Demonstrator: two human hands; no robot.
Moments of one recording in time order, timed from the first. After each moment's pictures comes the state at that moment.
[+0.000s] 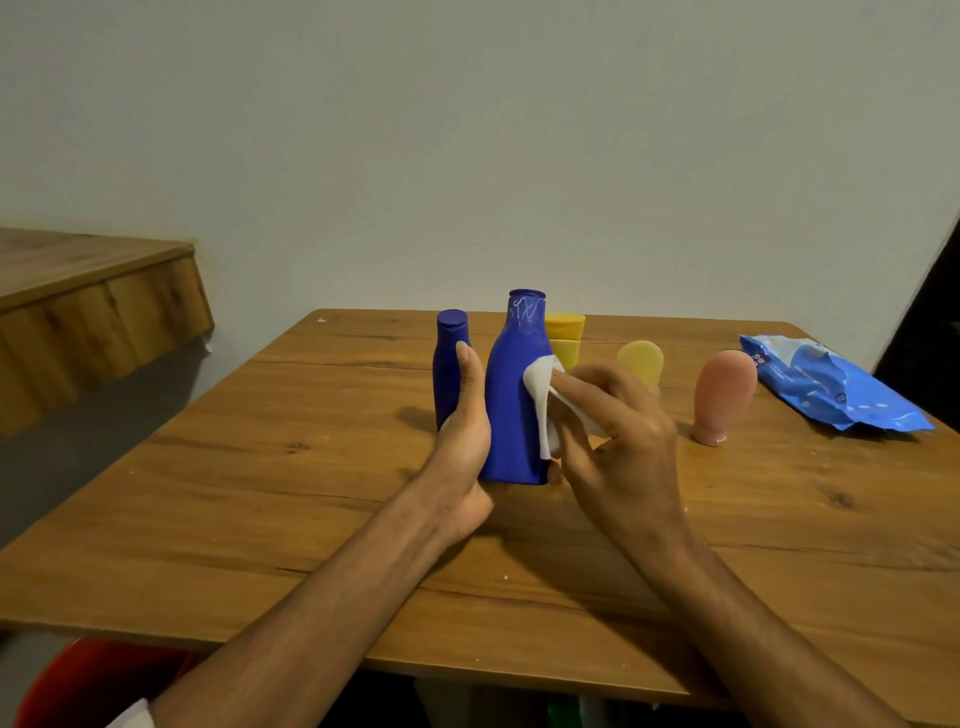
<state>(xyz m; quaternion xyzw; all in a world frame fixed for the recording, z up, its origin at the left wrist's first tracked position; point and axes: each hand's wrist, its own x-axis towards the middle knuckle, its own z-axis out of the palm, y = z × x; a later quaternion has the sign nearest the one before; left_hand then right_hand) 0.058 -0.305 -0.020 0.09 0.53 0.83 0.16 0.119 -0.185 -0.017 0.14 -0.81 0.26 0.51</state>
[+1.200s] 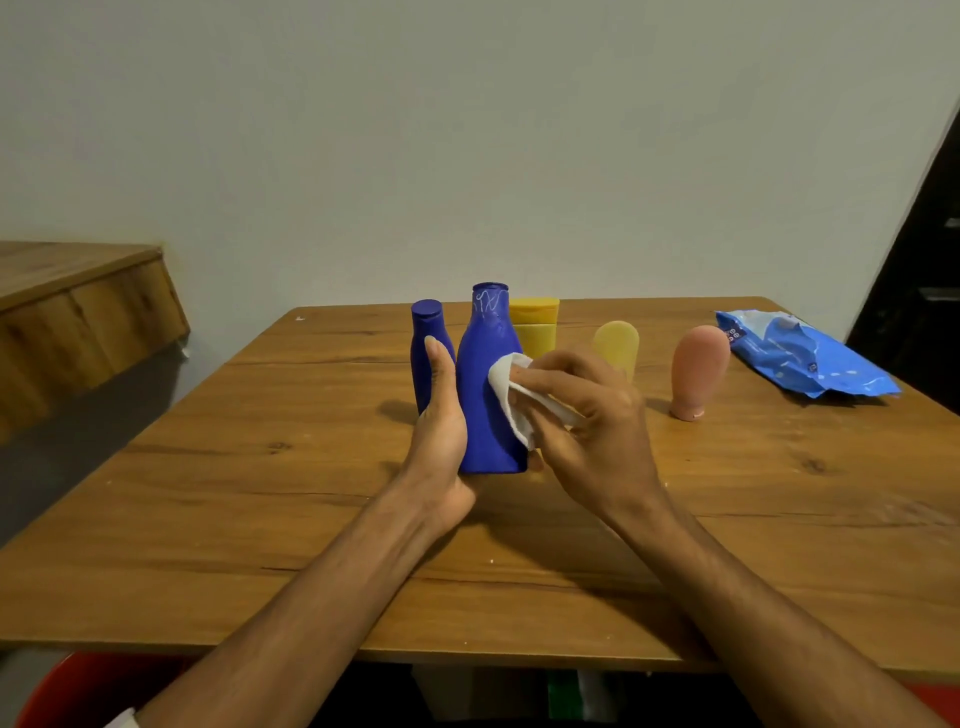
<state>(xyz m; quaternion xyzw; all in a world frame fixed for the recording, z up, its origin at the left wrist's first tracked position) 0.063 -0.307 -0.018 0.09 0.50 0.84 0.17 0.116 -0.184 -0.016 0.14 -0.81 0.33 0.47</state>
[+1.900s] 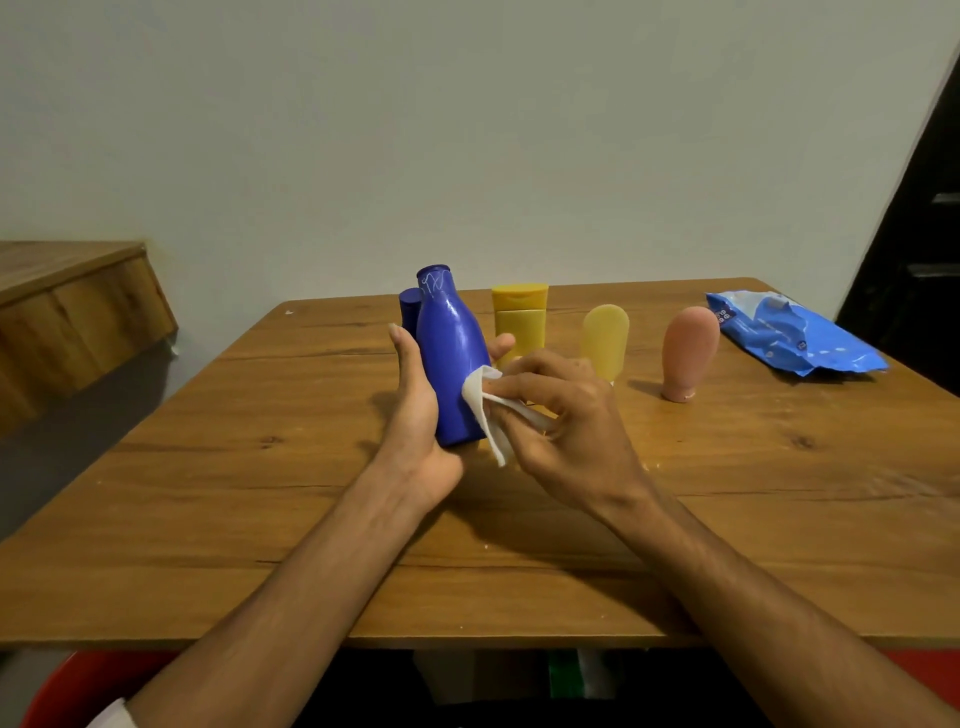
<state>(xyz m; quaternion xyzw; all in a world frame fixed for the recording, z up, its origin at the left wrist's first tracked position) 0.060 -0.316 -0.006 0.09 0.44 0.86 0.23 0.121 -0.189 -0.020 0.17 -0.85 0.29 0.42</state>
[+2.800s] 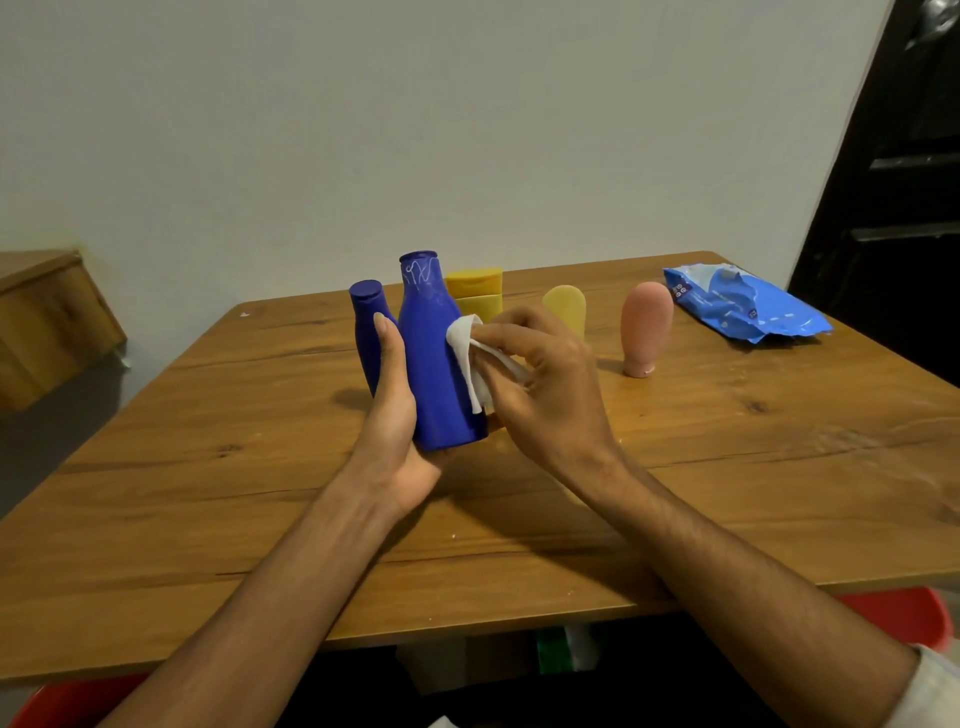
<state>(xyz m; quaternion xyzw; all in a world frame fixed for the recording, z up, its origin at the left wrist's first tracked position) 0.069 -0.307 -0.014 0.13 0.44 0.86 0.22 0.122 -0.186 -0.007 0.09 -0.81 0.36 0.46</state>
